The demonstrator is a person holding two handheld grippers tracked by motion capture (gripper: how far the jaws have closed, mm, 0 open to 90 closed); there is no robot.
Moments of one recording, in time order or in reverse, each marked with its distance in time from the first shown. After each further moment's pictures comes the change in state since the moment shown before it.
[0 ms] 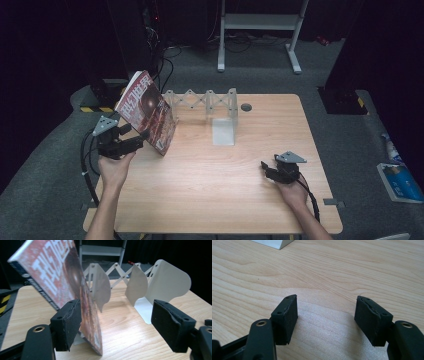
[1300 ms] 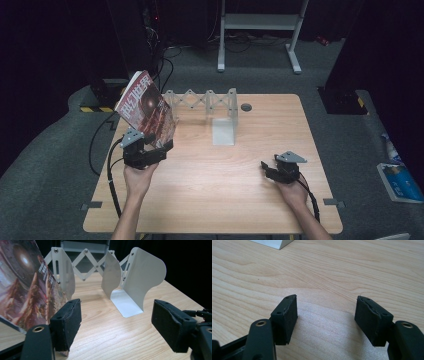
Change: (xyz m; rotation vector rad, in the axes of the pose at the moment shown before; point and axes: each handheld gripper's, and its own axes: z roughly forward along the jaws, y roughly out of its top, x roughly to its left) left arm -0.044 -0.033 0.031 0.005 -0.110 -0.008; right arm 0.000 0.000 0.000 0.004 0.003 0.012
